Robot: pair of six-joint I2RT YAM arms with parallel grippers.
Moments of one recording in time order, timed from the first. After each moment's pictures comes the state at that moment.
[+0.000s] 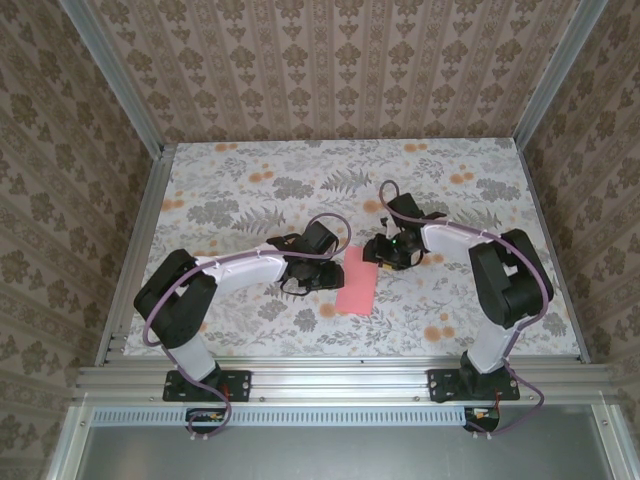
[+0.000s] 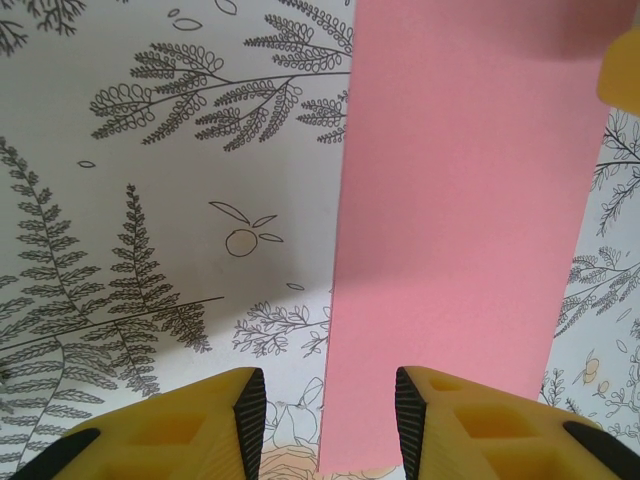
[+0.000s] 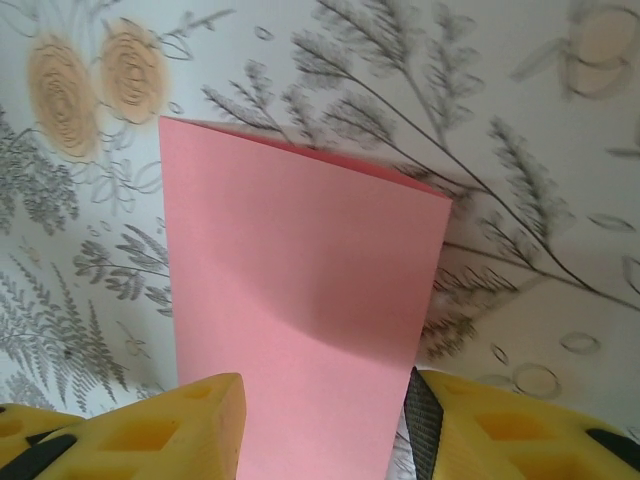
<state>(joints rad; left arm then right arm) -0.87 1.69 1.00 -0.44 0.19 -0.78 0.35 1.78 1.03 -0.48 -0.40 0.55</state>
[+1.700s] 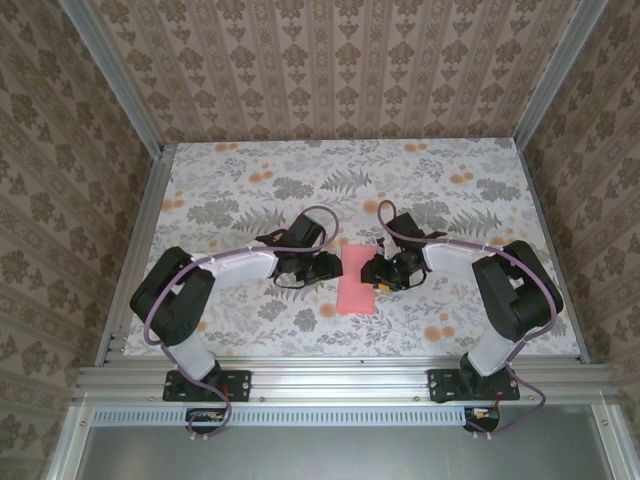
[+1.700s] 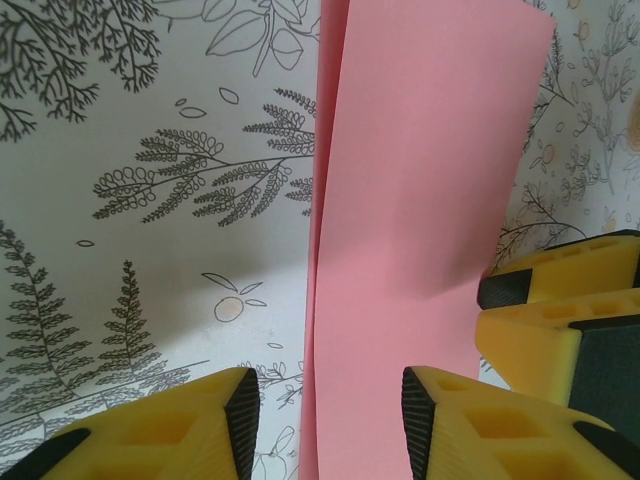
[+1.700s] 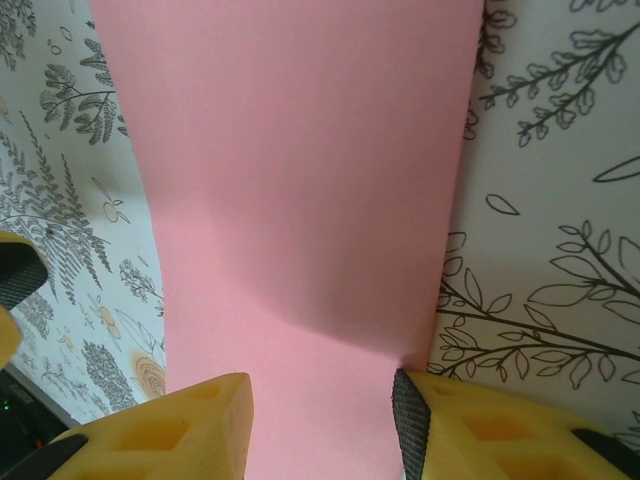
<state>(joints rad) -0.77 1.69 0.95 -0.29 0.33 -0.82 0.40 1.67 0.83 -0.40 -0.50 0.58</state>
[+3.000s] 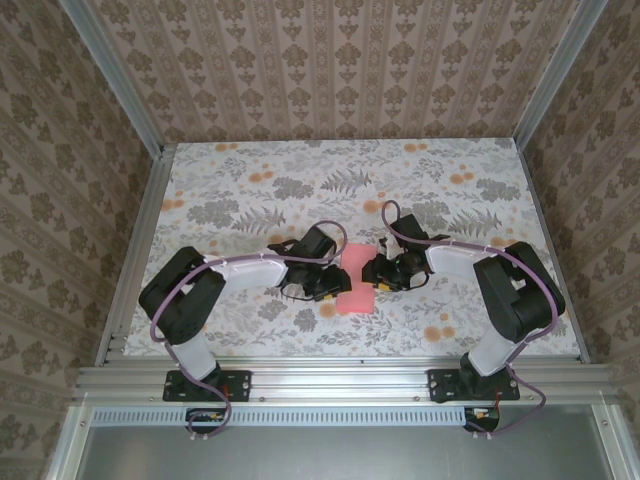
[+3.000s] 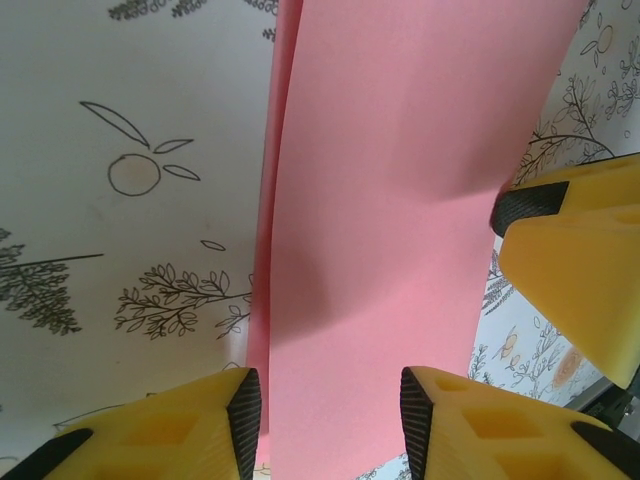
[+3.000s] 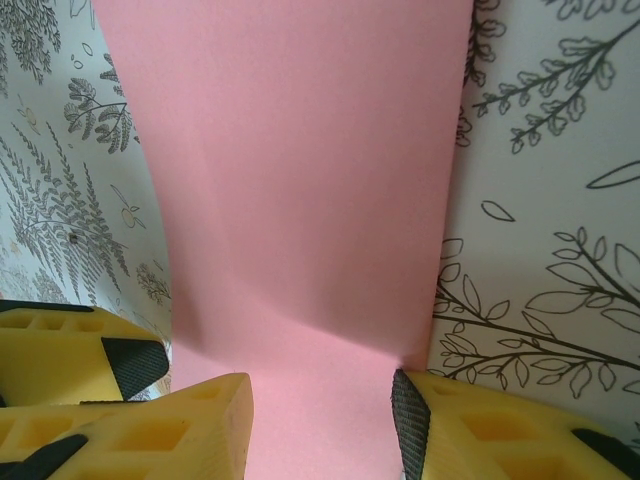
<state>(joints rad) -0.86 1.72 0.93 -0.28 0.39 -0.96 0.39 1.66 0.80 -0.33 -0.53 0.60</state>
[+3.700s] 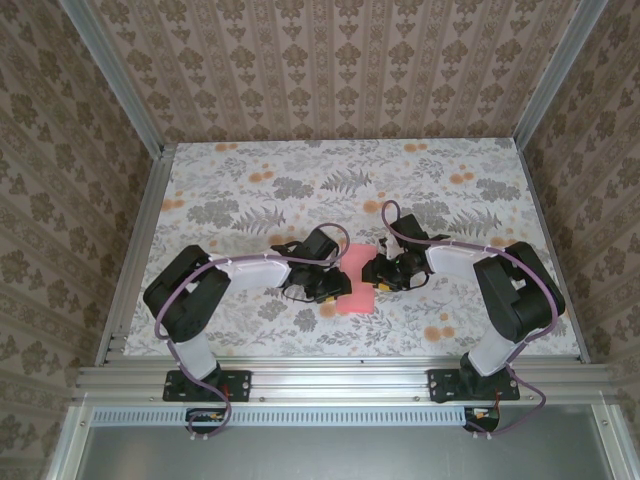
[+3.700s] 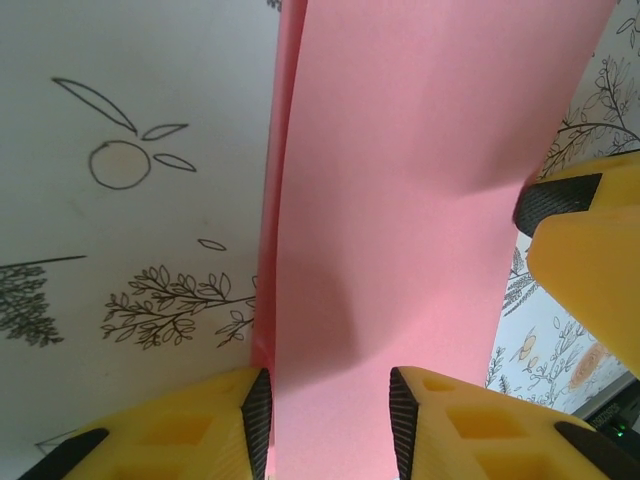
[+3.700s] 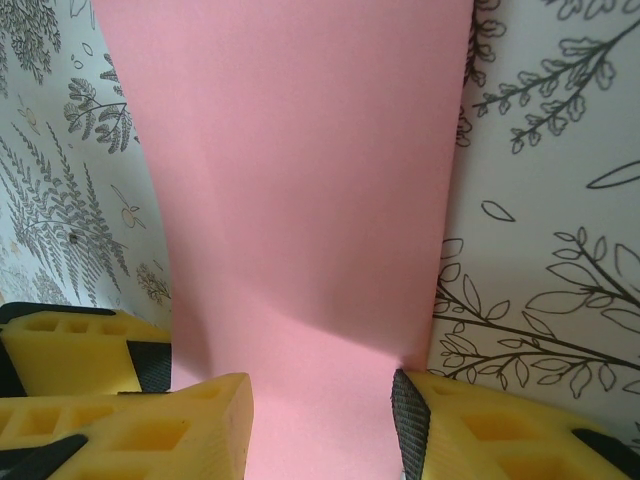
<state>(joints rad) -0.87 1.75 0.93 -0.28 0.39 -0.96 0.39 1.66 0.80 -0.33 -0.53 0.60</state>
